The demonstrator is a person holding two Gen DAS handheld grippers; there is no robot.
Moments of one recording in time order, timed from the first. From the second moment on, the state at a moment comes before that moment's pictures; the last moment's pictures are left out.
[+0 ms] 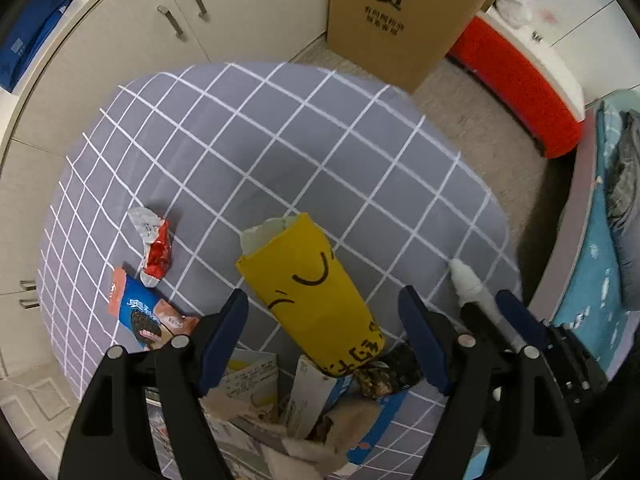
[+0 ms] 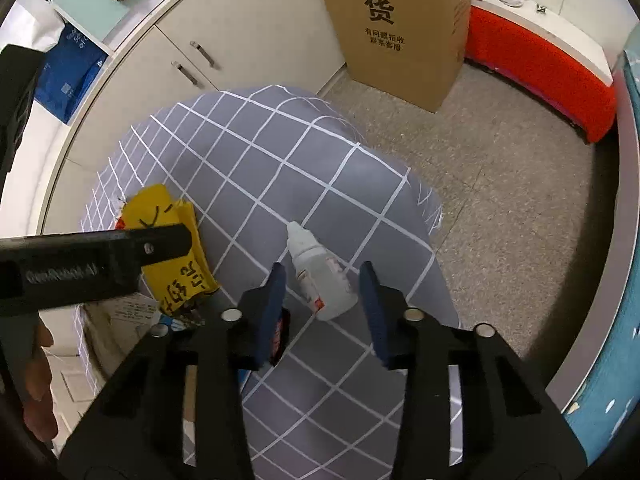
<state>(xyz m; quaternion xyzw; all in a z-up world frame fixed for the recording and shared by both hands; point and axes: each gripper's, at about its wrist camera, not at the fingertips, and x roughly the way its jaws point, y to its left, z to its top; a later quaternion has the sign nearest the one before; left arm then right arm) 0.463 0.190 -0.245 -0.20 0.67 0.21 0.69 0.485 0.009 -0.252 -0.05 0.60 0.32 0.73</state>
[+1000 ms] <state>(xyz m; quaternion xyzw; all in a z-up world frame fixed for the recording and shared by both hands) 0.396 0.117 -0.153 -0.16 0.59 0.08 0.79 0.408 -0.064 -0.171 0.08 0.55 0.28 0.78</state>
